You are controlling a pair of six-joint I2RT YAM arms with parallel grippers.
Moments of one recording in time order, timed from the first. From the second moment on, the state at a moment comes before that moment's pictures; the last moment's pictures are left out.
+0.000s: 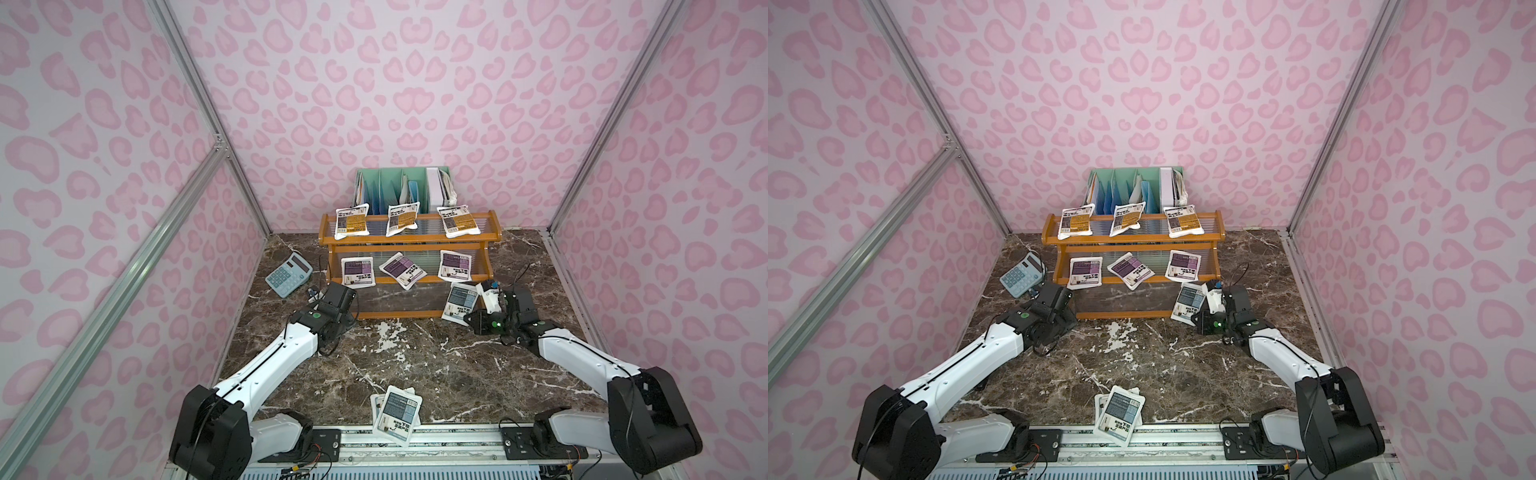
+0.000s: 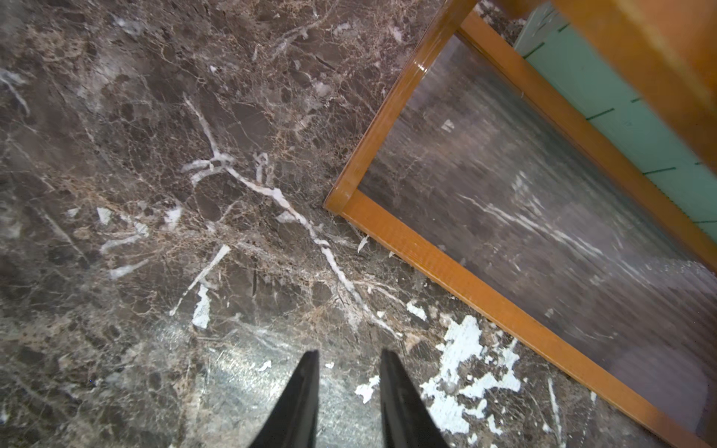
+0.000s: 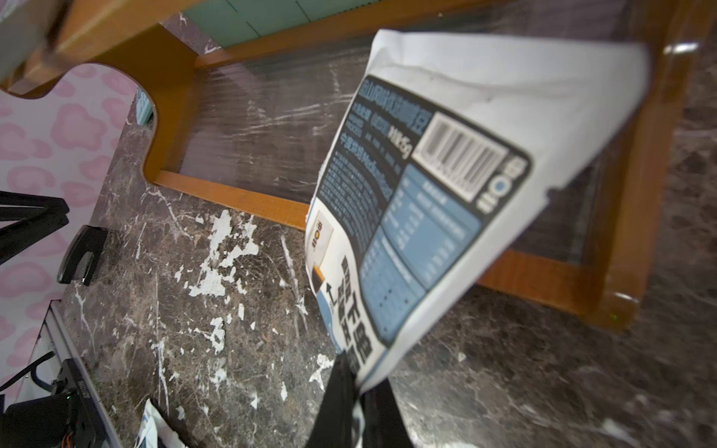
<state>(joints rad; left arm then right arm) -0.43 1.25 0.85 -0.68 -0.28 -1.02 0.29 1.30 0.58 -0.07 -0.45 0.28</state>
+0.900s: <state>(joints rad) -0.43 1.20 0.83 -0.63 -0.25 -0.91 0.23 1.48 0.55 0.26 -0.52 0.48</state>
